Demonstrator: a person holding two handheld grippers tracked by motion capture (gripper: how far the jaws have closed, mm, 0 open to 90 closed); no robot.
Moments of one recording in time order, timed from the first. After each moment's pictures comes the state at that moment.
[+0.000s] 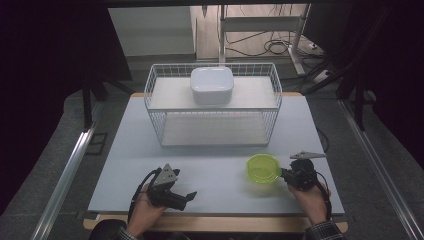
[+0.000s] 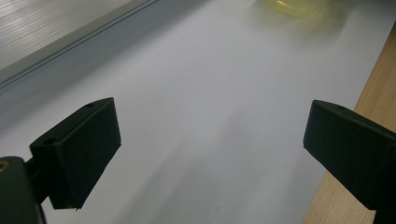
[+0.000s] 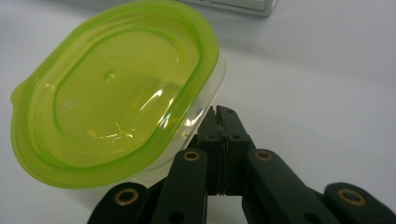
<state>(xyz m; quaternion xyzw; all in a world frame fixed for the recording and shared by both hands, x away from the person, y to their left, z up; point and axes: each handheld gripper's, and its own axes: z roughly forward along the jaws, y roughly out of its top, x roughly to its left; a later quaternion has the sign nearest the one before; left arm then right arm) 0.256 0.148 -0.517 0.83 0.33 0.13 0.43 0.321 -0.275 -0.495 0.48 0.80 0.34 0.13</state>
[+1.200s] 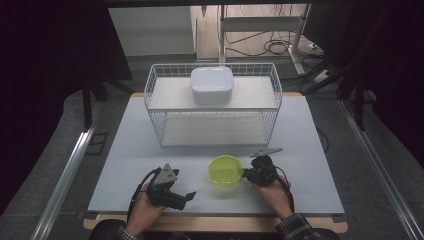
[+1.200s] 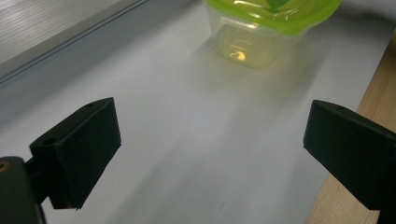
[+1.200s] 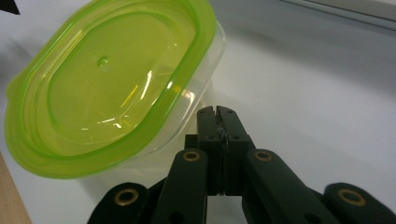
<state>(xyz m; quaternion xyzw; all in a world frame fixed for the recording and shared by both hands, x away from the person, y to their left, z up) 0.258 0.150 -0.519 0.83 0.33 0.13 0.42 0.338 -0.175 -0.514 0.40 0.84 0.37 0.04</state>
